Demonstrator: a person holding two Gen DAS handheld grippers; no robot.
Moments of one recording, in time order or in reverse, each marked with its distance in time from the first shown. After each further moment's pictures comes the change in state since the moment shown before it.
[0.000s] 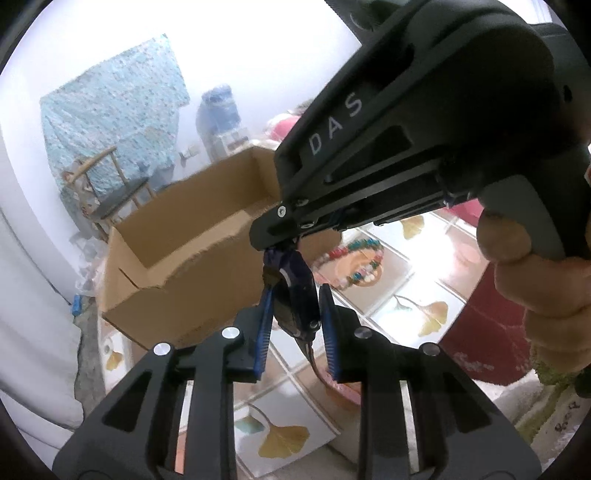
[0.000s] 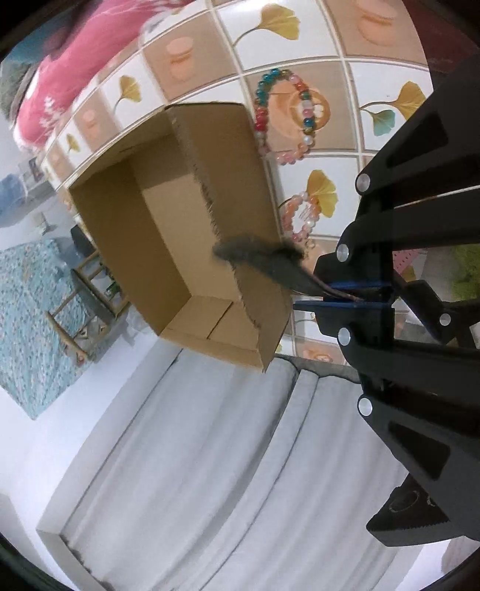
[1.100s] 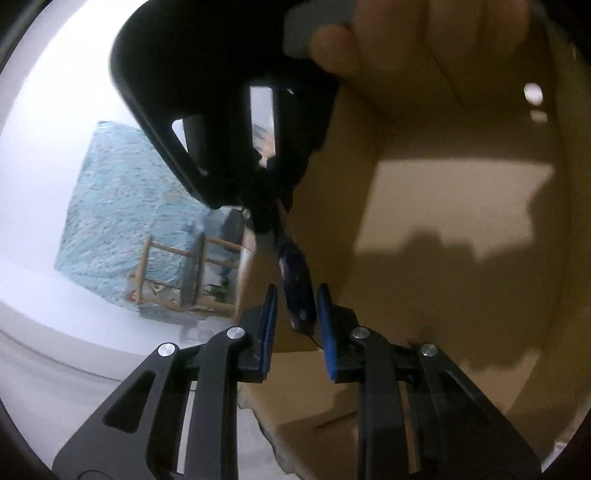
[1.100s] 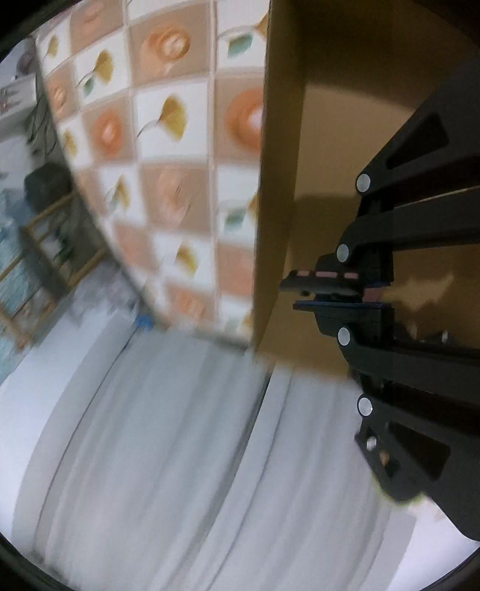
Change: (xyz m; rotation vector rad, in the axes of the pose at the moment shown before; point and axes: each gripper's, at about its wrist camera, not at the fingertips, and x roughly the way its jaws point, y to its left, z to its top) left arm 0.187 0.127 0.053 0.711 0.214 0.300; right arm 0.209 -0.022 0.227 -0.102 0.318 -0.010
